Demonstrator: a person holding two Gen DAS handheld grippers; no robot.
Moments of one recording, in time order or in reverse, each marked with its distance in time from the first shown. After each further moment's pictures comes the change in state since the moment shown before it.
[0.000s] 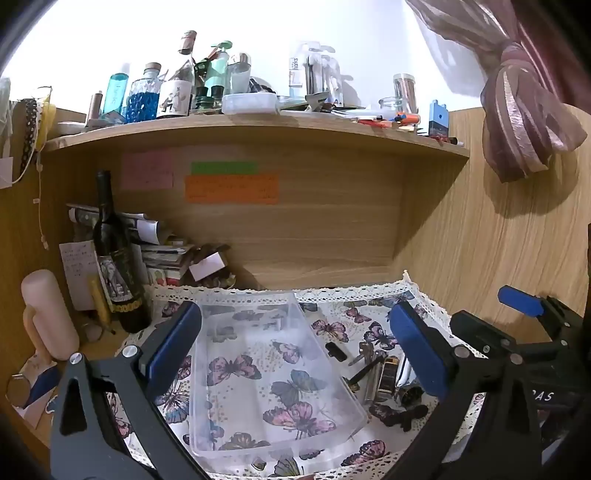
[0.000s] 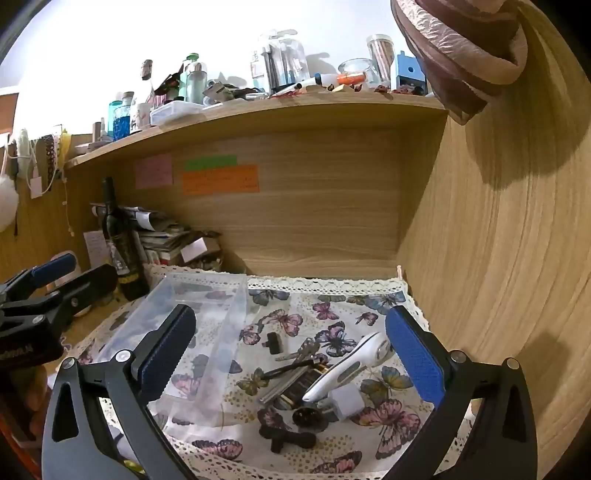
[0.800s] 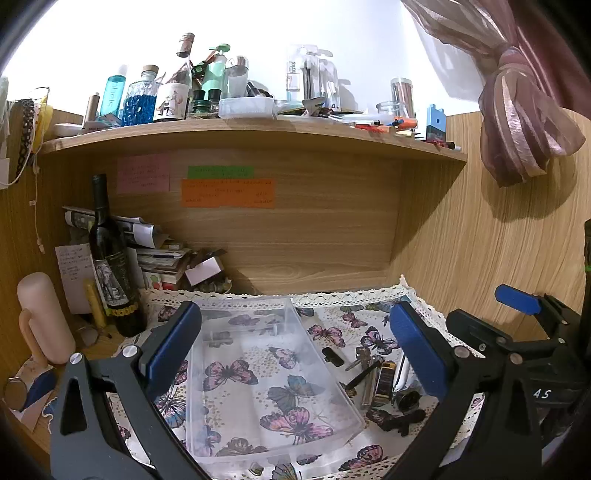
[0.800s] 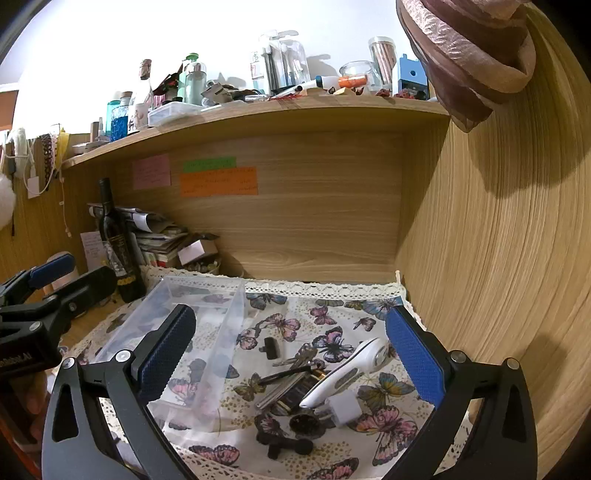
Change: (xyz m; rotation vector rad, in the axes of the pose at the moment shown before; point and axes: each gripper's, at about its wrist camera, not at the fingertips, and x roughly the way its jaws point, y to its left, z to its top) left arm 0.001 -0.003 0.003 -0.004 -0.026 -0.014; right arm 0.005 -0.001 0.005 -0.007 -0.006 -0.006
